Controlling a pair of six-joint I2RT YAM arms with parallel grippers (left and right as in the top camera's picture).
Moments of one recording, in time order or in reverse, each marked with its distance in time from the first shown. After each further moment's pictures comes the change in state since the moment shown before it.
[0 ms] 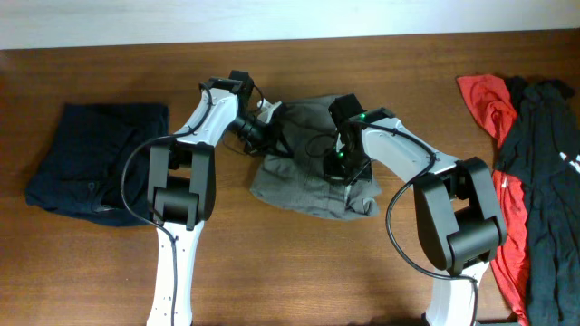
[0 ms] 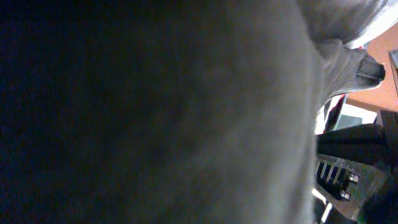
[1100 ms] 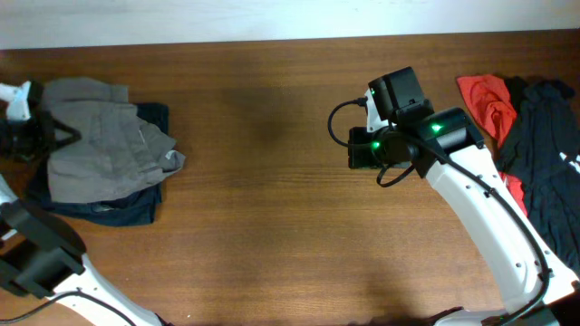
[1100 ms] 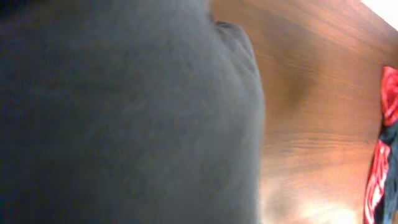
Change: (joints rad) left arm 0.906 -0.368 0.113 -0.312 -0.193 0.388; right arm -0.002 -0.526 0.069 -0.176 0.061 -0.051
